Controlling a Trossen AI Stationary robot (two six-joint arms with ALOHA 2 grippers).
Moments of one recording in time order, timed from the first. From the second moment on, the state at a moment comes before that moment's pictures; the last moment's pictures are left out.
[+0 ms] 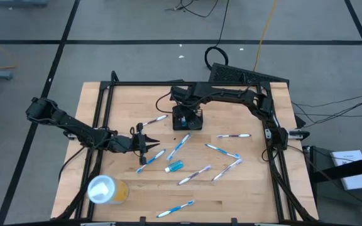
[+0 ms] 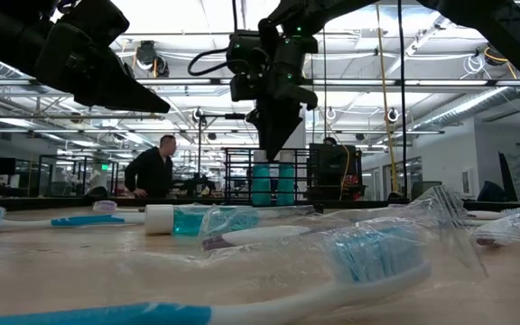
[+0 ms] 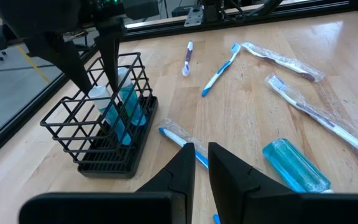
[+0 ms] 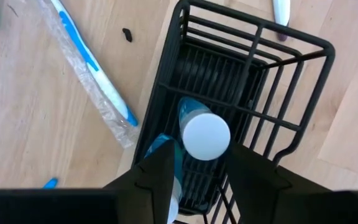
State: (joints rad) left arm -0.33 1.15 0.35 0.44 -0.47 -0.01; right arm -0.28 2.14 1.92 -1.10 -0.13 -0.59
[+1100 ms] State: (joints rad) left arm -0.32 1.15 0.34 0.44 -0.47 -0.01; right arm -0.19 2.03 2.01 -1.18 0.08 -0.55
